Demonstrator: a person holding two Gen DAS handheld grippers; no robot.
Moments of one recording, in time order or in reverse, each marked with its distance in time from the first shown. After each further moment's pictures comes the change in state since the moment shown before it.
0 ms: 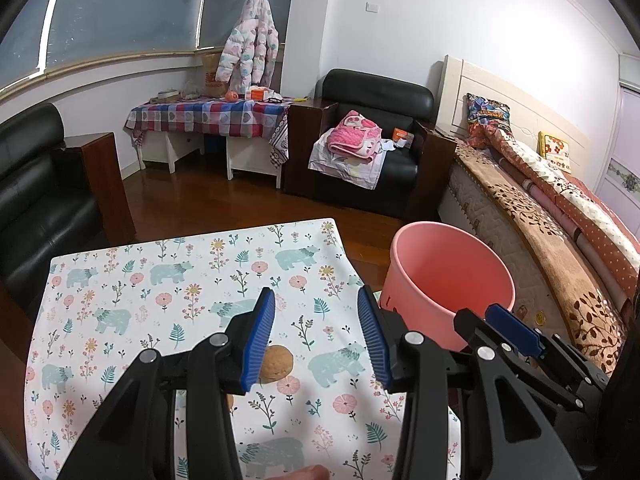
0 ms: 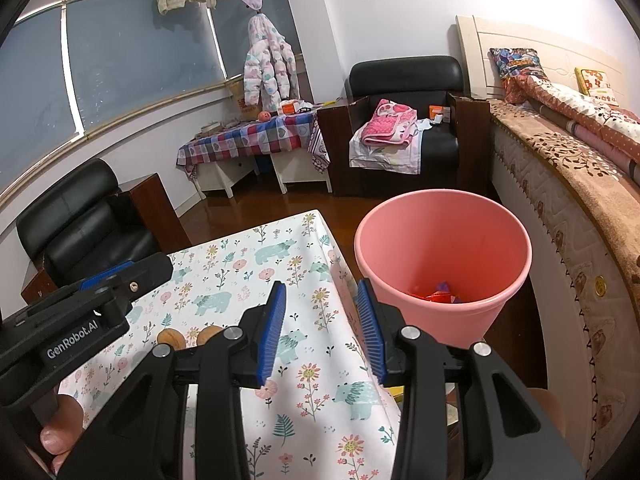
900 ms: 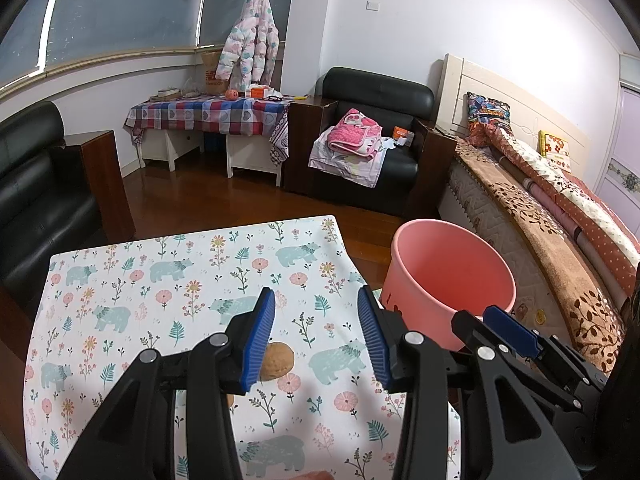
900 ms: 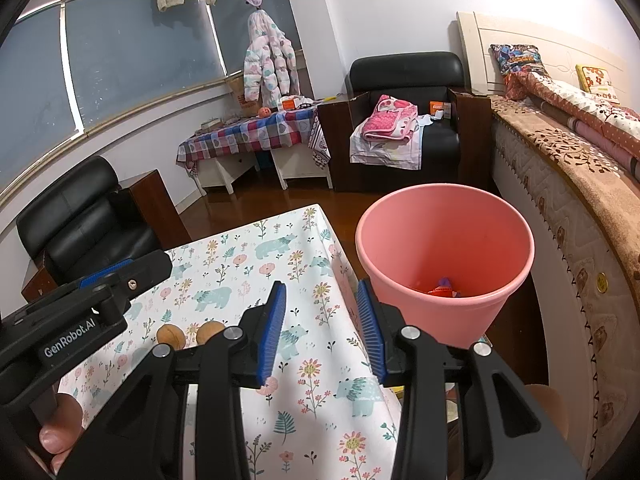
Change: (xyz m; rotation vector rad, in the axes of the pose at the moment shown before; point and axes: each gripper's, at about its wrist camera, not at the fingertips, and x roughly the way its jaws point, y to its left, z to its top) left arm 0.000 0.000 0.003 -0.001 0.003 -0.001; right arm 0.003 0.003 -0.011 0.001 0.012 0.003
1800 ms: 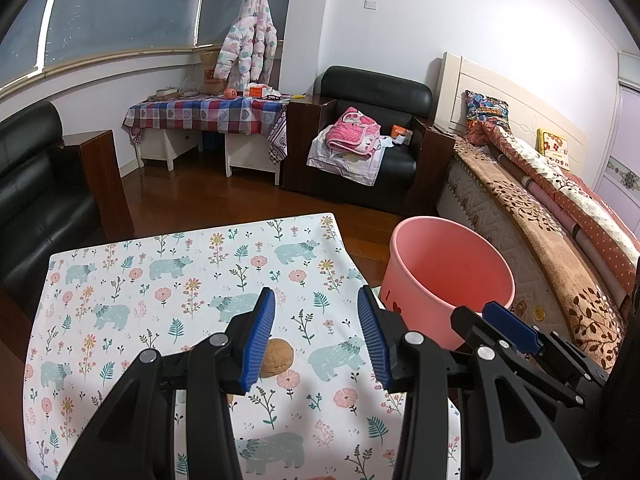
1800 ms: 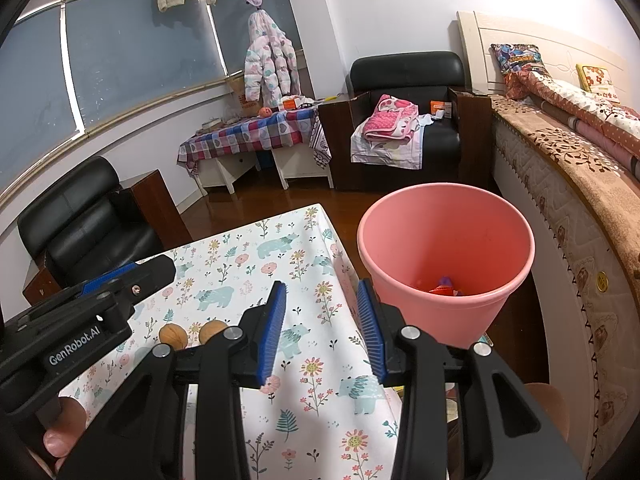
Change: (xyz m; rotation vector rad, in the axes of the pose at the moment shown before) left arm 0.001 0.000 -0.001 0.004 0.003 -0.001; right arm 0.001 0.001 0.000 0.000 0.003 0.002
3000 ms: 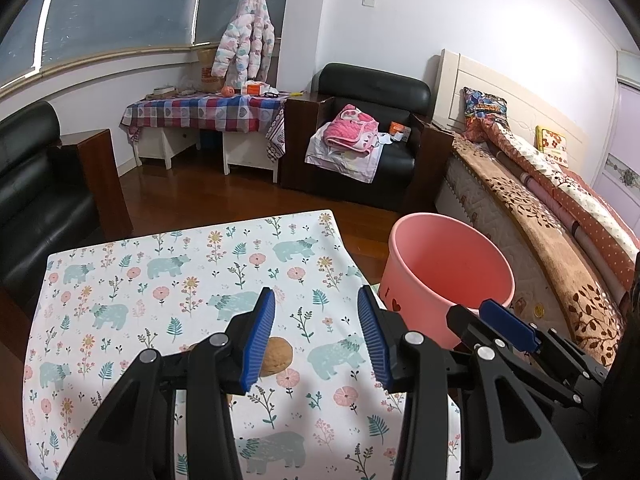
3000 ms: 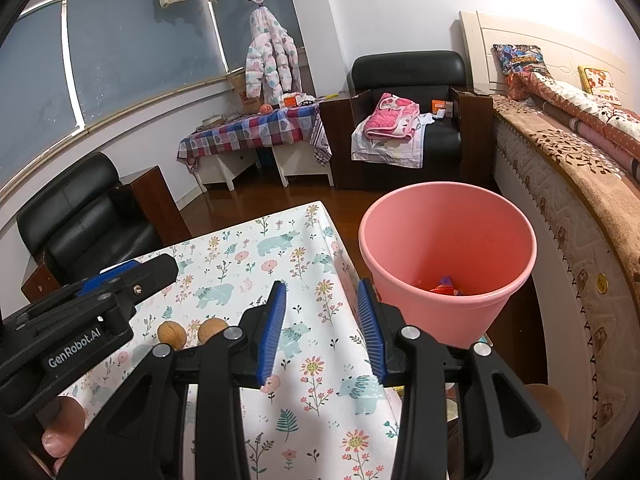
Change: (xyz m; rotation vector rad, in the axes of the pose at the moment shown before) left arm -0.001 -0.004 -0.010 0.001 0.008 -0.005; right arm -0.001 0.004 -0.002 -0.005 0.005 -0.001
